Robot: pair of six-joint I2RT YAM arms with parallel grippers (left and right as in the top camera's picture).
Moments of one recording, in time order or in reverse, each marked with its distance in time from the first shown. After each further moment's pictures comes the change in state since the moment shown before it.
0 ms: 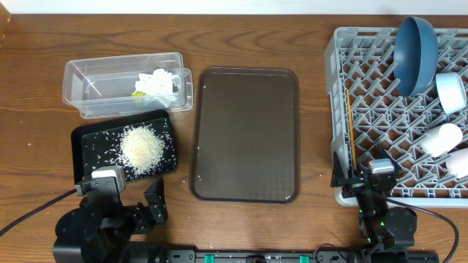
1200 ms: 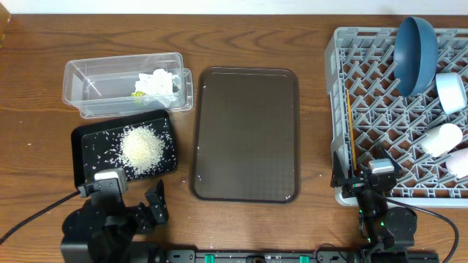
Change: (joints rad) left arm 0.034 -0.051 -0.098 0.027 -0.004 0.000; right arm 0.000 0.000 0.000 0.000 0.000 -0.002
